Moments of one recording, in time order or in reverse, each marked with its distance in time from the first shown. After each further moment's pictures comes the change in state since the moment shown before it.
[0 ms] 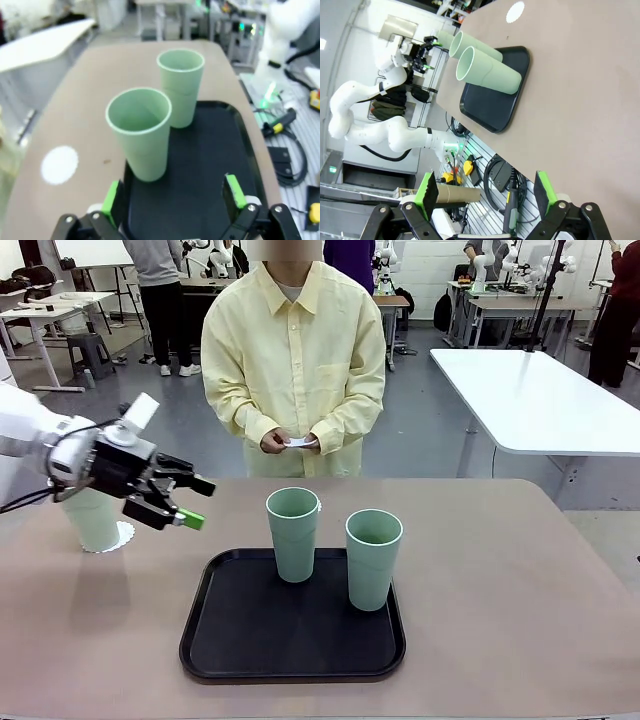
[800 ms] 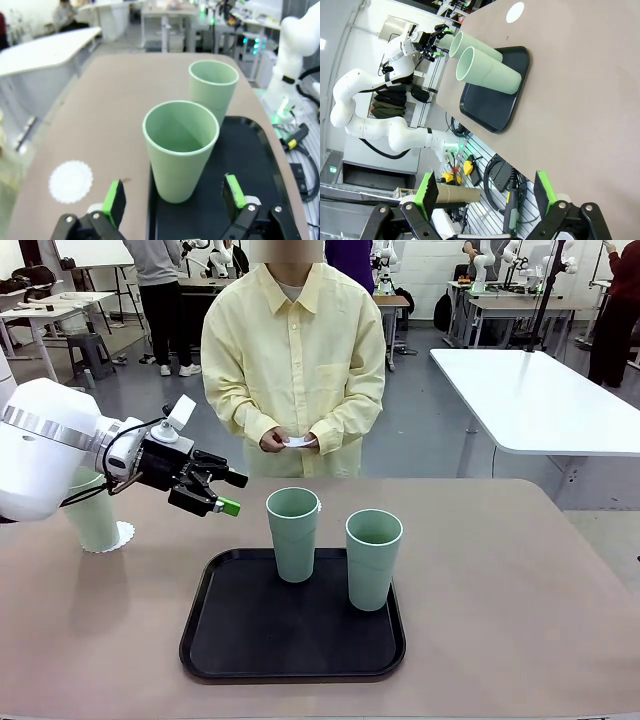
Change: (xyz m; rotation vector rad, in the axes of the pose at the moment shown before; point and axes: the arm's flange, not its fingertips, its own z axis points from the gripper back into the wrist) left arm -0.008 0.051 -0.030 0.010 -0.074 0.044; right arm 0.000 0.000 0.000 0.000 0.000 0.000
